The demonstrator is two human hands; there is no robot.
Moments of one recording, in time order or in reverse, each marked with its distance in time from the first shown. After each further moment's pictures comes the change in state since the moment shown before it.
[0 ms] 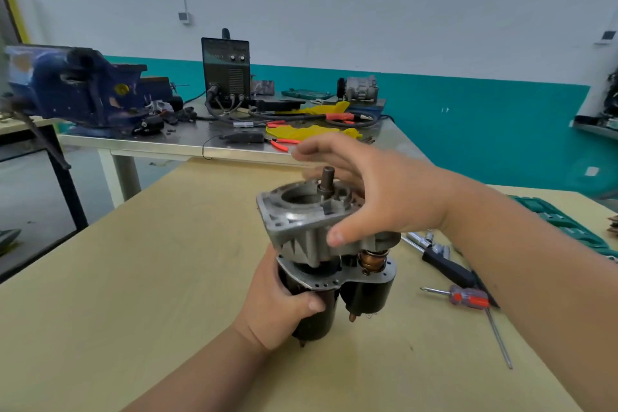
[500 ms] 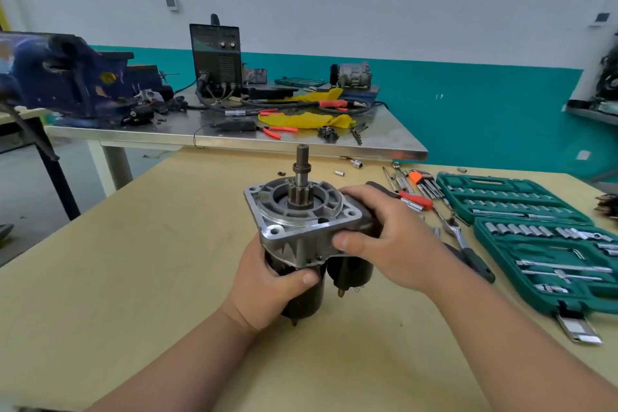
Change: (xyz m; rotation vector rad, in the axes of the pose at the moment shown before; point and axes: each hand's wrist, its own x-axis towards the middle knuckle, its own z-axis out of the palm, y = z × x) left_hand -0.003 0.001 0.000 0.105 0.077 0.025; right_hand -0.046 0.043 0.068 0.160 0.424 0.142
